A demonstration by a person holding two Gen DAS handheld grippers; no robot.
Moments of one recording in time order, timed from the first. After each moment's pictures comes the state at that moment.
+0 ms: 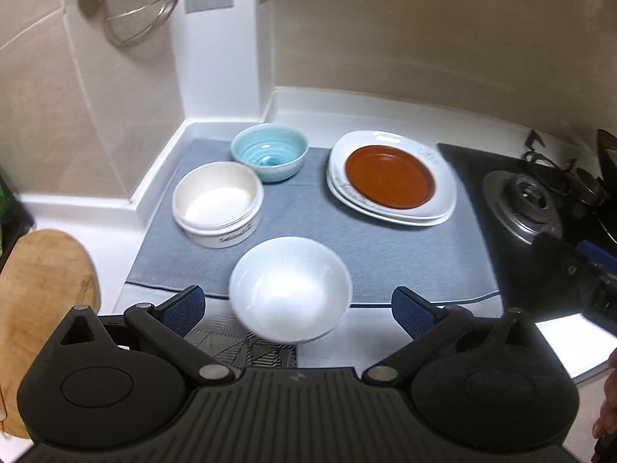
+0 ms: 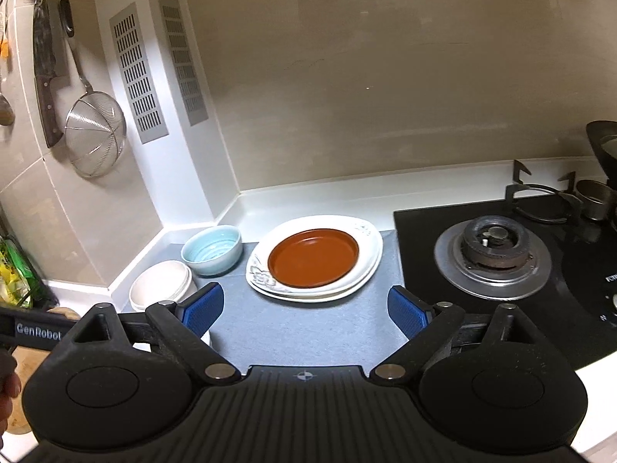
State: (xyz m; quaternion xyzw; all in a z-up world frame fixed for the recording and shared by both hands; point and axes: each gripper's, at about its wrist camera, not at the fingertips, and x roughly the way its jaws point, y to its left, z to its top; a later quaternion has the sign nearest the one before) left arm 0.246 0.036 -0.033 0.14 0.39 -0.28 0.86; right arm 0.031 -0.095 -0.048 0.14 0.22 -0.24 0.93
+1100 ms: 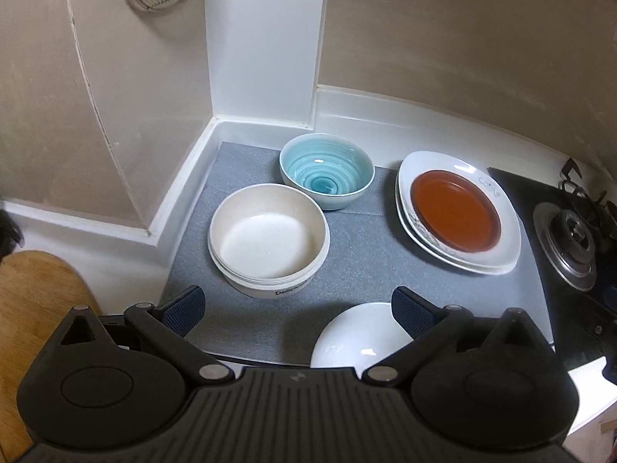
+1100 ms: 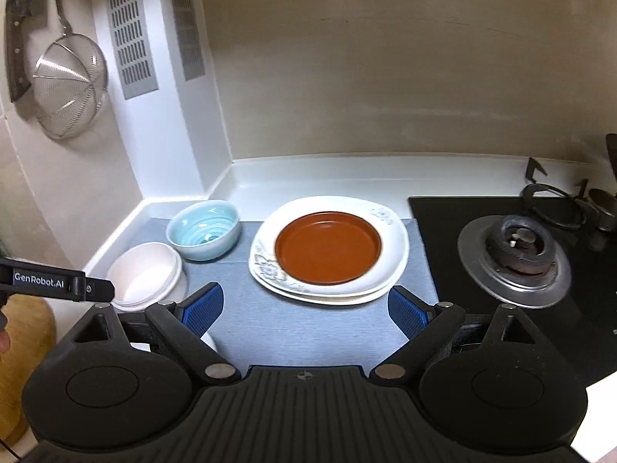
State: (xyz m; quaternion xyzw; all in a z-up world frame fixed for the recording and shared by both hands) left arm 0.370 0.049 -0.058 0.11 0.42 -0.28 0.86; right arm 0.130 -0.078 -0.061 0.12 0.29 -0.28 0.91
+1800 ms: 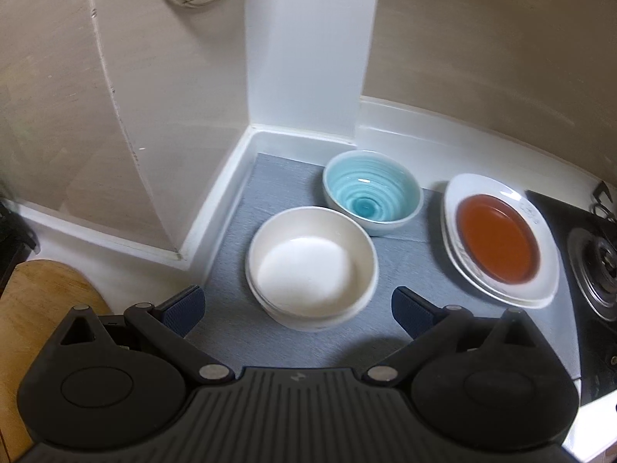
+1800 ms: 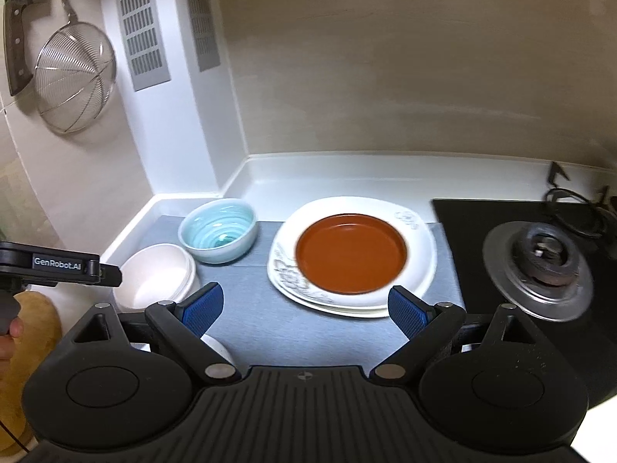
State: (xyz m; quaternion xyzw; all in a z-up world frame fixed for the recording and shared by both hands) left arm 0.414 0.048 -0.064 0.11 0.41 -0.24 0.87; right arm 0.168 -0.080 -0.066 0.12 0.30 -0.25 0.91
